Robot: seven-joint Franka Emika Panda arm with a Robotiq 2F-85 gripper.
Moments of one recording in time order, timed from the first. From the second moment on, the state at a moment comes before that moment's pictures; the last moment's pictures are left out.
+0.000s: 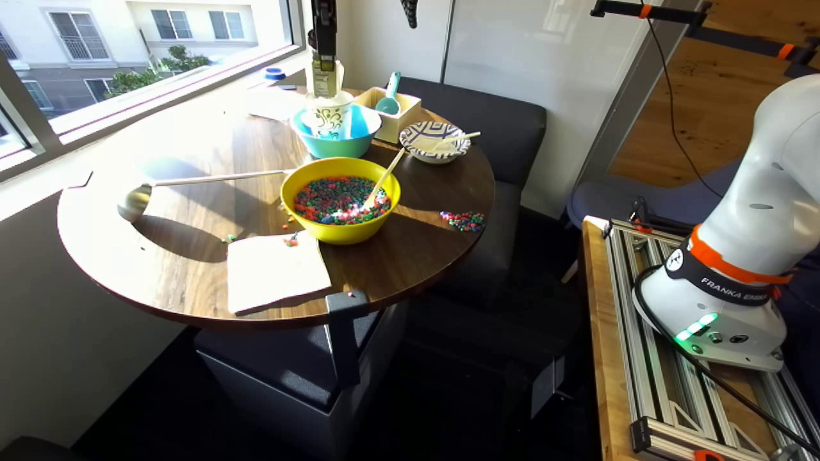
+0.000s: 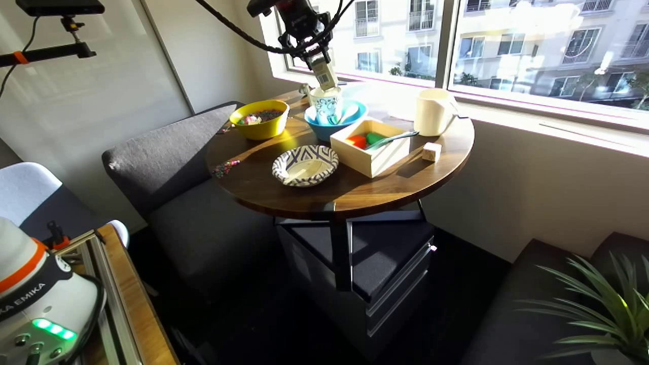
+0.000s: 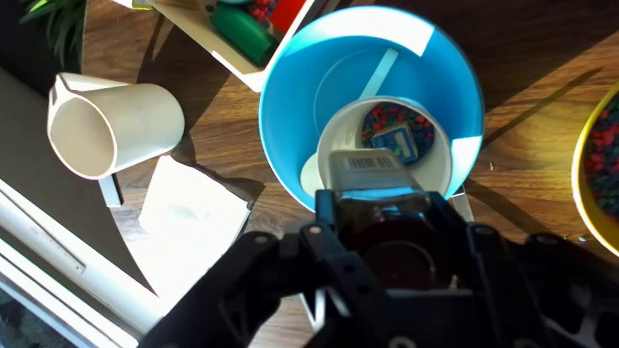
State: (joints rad) arm 0.02 0.30 0.02 -1.64 -0.34 2.10 -0.37
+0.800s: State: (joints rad) arm -0.04 0.46 0.01 -1.49 -0.21 2.00 -0.40
